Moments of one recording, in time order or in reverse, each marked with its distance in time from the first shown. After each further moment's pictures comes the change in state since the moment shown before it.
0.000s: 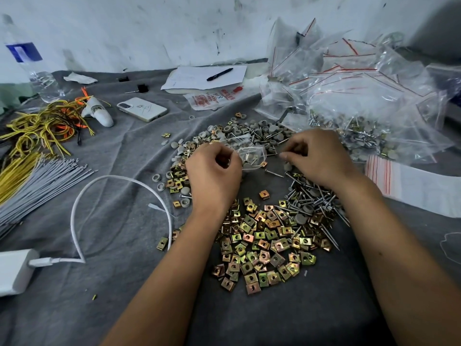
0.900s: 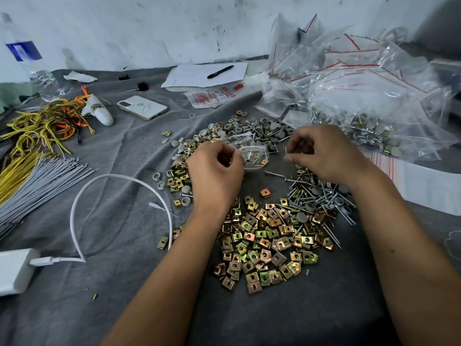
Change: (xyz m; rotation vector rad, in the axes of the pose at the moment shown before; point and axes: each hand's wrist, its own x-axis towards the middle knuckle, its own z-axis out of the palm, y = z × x) left_hand 0.000 -0.001 0.001 0.008 -0.016 0.001; right_hand -0.003 -0.002 -0.016 0.005 -0.087 -0.051
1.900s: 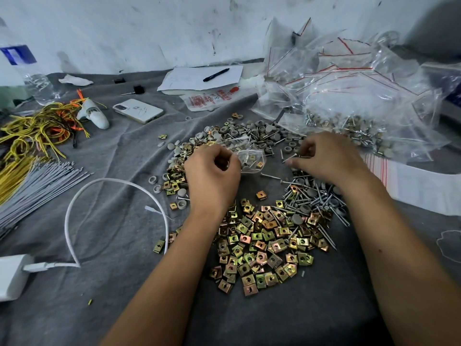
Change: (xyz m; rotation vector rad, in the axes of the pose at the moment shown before) left_hand -0.001 0.000 0.001 0.018 -0.015 0.028; right_hand 0.000 0.012 0.001 -0.273 0.083 0.258
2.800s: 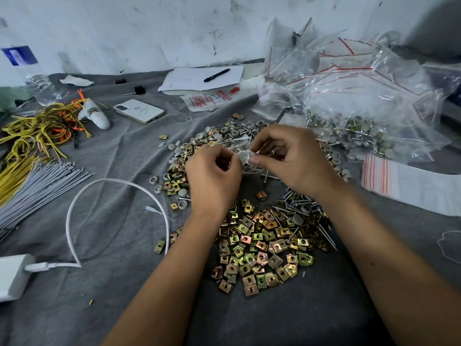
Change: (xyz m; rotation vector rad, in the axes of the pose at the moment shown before) left_hand 0.000 0.000 0.000 0.002 0.011 0.020; right_hand -0.013 -0.049 0.020 0.623 0.063 -0.500
